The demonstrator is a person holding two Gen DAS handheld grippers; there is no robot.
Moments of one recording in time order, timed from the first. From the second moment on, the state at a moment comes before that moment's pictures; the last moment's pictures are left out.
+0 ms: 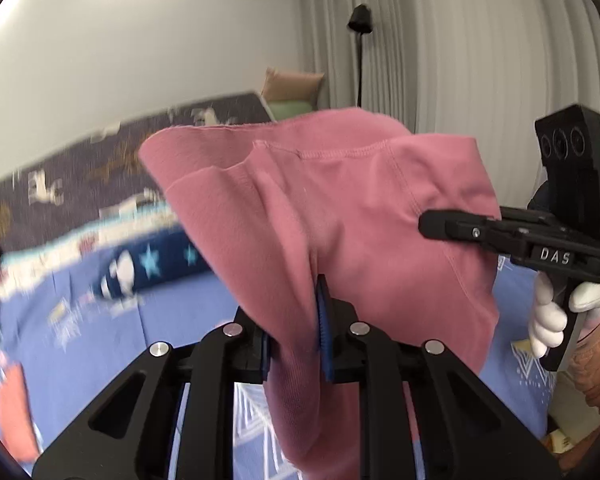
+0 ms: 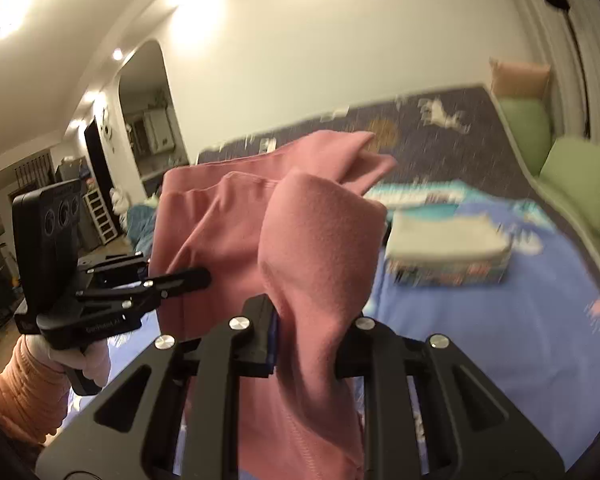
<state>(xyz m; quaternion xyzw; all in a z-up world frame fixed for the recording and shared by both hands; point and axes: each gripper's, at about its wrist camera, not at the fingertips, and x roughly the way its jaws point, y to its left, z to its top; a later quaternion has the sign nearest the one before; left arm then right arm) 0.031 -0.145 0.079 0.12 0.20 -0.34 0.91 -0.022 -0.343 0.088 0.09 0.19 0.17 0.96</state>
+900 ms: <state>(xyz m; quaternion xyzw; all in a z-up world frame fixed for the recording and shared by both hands) 0.273 -0.326 0.134 0.20 0.17 -0.27 0.93 0.267 -0.487 0.144 0.09 0.17 -0.03 0.98</state>
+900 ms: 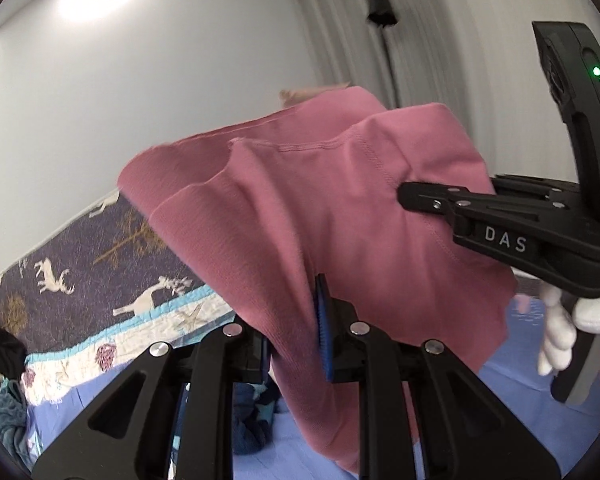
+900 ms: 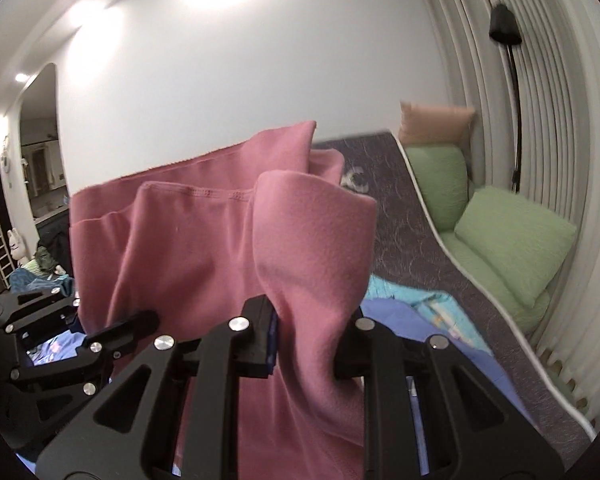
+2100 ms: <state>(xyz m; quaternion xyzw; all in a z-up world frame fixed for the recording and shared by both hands) 0.093 -0.193 0.017 0.02 0.27 -0.27 0.92 0.003 -0.388 0.032 0.09 0.24 -0.10 0.96</state>
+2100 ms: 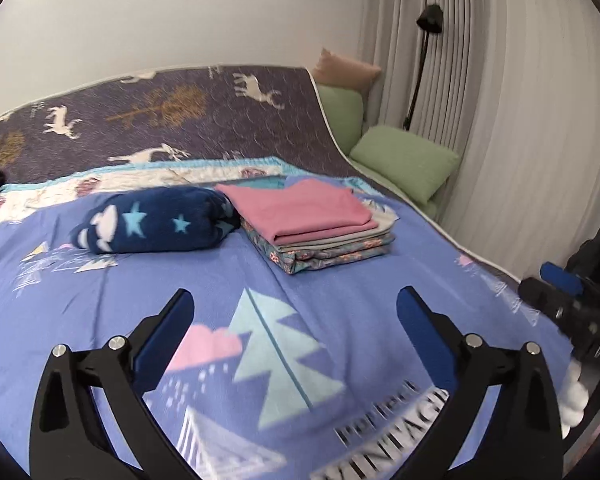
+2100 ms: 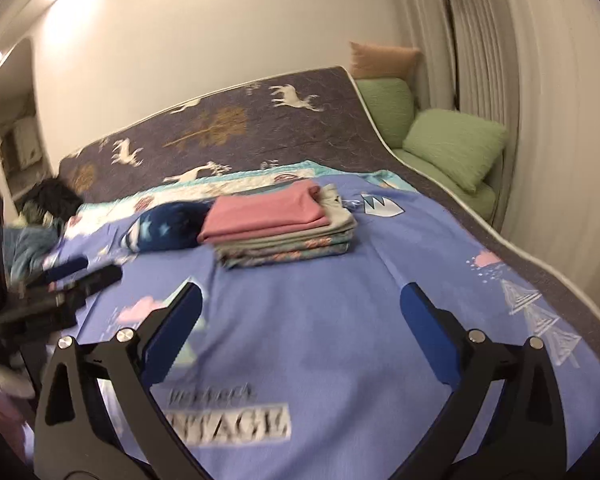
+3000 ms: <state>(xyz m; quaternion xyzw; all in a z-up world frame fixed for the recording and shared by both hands) -0.053 -0.154 0.033 0.01 0.24 -0.24 0.94 -0.113 -0.318 0.056 0.11 0.24 -0.08 0.96</state>
